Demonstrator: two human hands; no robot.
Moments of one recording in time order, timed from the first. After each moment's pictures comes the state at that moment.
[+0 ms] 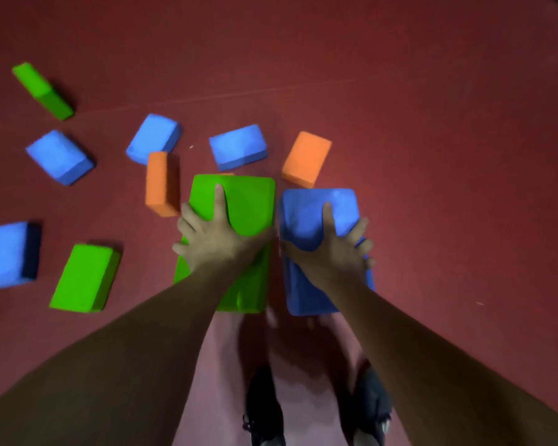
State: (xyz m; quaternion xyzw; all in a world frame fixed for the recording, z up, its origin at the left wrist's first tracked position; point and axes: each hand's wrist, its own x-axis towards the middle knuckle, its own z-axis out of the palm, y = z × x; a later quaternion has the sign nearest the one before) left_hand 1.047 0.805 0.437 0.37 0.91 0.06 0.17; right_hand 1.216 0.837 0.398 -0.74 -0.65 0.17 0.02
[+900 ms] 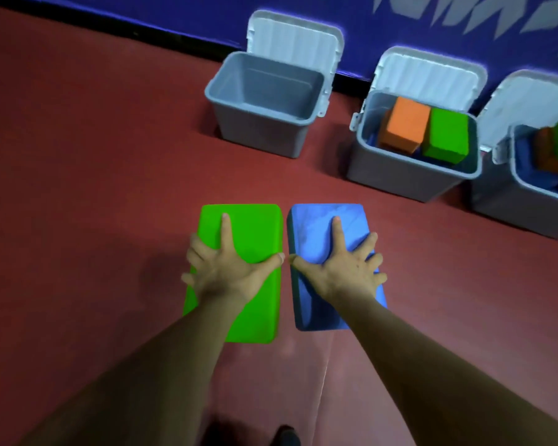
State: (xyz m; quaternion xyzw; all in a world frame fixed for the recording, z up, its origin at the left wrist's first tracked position) left_hand 1.924 0.860 0.455 0.77 0.60 -0.04 0.21; right_hand 2.054 0.741 0.443 -0.96 -0.18 0.21 0.07
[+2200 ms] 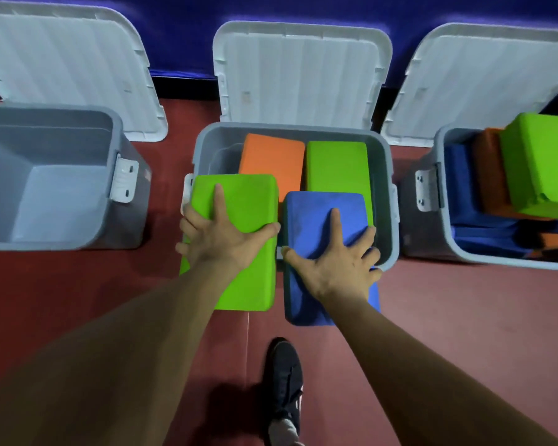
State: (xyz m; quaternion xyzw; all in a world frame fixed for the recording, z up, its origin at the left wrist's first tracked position) left_hand 2.708 0.939 0.291 0.84 0.48 -0.15 0.20; right_hand 2.754 0.772 0.278 -0.97 0.00 0.23 0.10
